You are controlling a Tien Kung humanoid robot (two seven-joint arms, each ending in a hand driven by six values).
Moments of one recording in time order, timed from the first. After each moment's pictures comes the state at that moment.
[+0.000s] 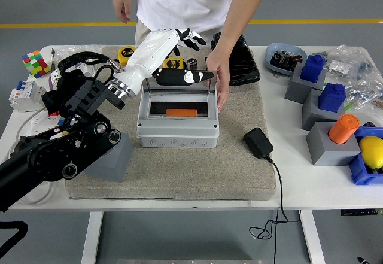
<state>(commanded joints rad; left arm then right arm) -0.72 0.22 -0.71 -1.13 1.71 0.33 -0.10 0.10 -0.19 1.00 0.22 -0.27 -0.10 -0.14</state>
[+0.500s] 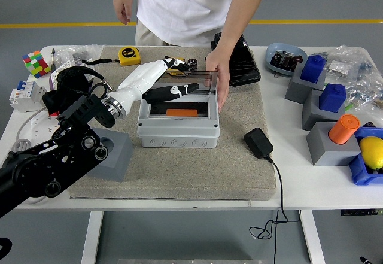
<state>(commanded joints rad) -0.63 0.29 -0.71 -1.26 1.67 0.20 0.06 0.10 -0.20 1.02 0.22 -0.28 -0.10 -0.14</state>
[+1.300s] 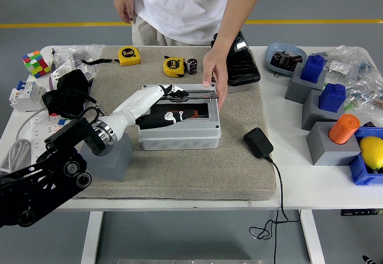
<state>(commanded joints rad) -0.50 0.40 -0.70 -1.47 1.60 0.17 0.08 0.10 -0.20 1.05 0.22 -0.29 -0.09 -0.14</state>
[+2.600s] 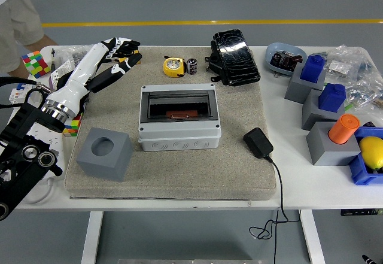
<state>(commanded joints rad) -0.33 0.36 -1.14 -1.51 1.55 0.20 -0.01 0.10 -0.20 1.05 0.22 -0.29 -0.09 -0.14</state>
